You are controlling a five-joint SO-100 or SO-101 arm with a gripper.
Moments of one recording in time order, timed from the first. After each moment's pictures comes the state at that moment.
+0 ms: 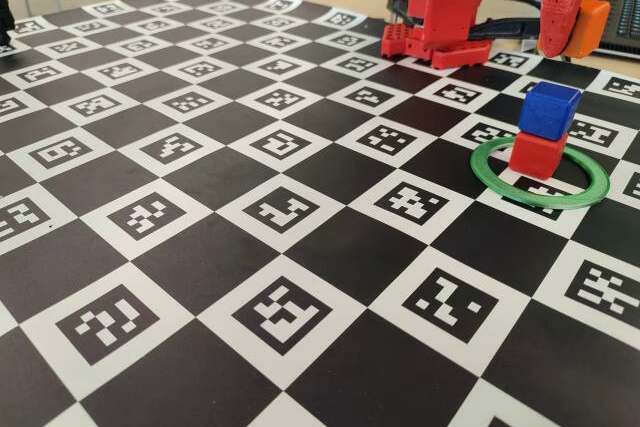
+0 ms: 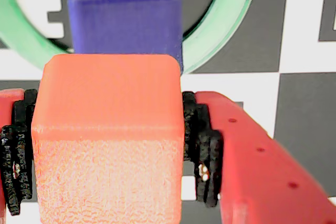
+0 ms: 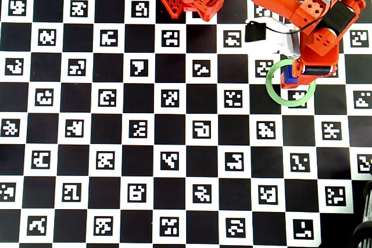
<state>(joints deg) -48.6 90.4 88.3 87.9 49.8</state>
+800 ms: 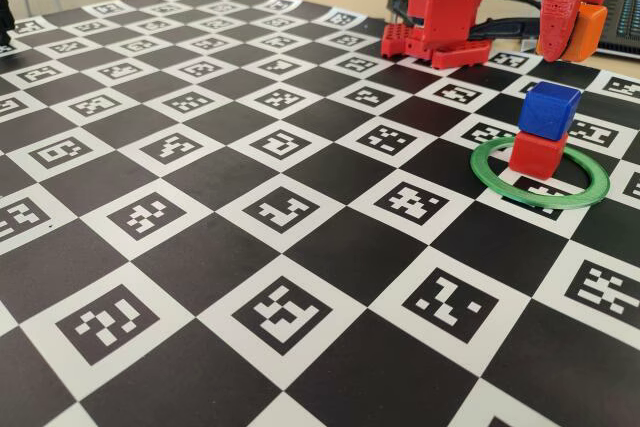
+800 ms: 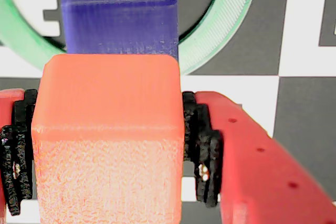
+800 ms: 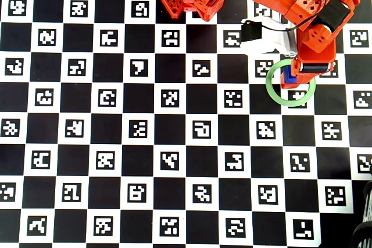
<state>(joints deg) -49.0 91.9 92.5 83.3 49.6</state>
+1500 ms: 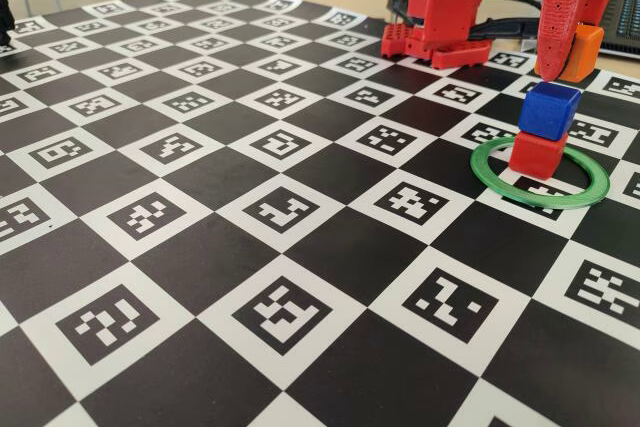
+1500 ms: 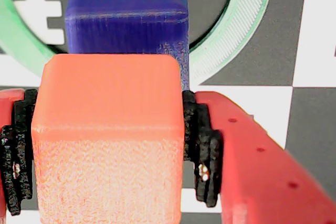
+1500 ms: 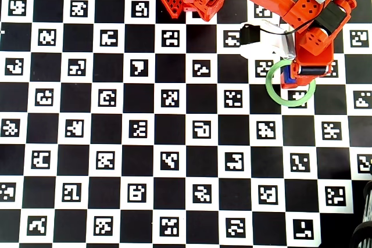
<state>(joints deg) -49.0 91.9 96.0 79.0 49.6</state>
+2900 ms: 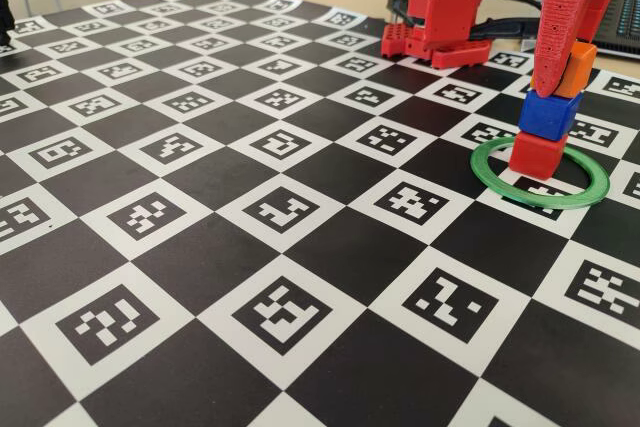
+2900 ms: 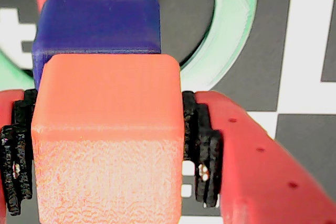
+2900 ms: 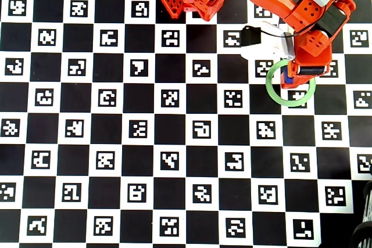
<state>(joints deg) -49.8 90.4 98.6 76.2 49.6</state>
